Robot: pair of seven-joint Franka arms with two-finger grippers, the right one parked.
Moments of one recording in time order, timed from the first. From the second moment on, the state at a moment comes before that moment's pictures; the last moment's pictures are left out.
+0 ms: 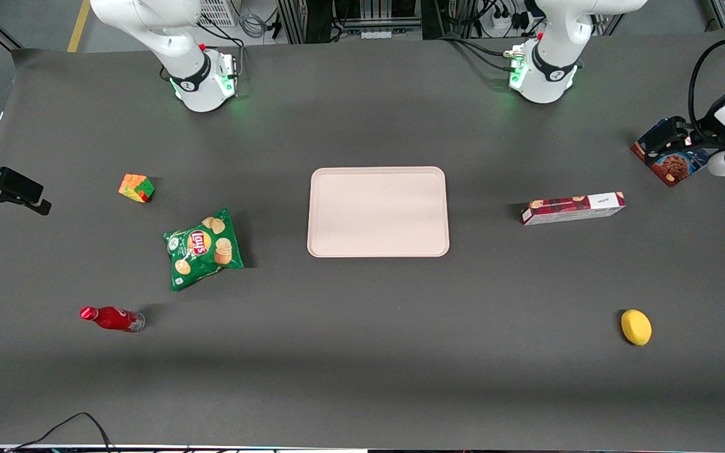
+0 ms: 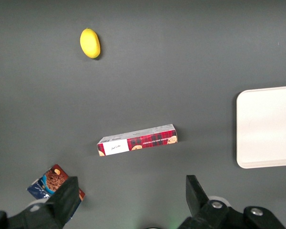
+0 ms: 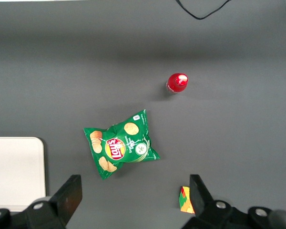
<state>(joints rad) -0.07 -0.06 0.01 -1.61 0.02 1.52 0.02</state>
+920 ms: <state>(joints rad) -0.08 -0.04 0.01 -1.68 0.03 1.50 0.29</state>
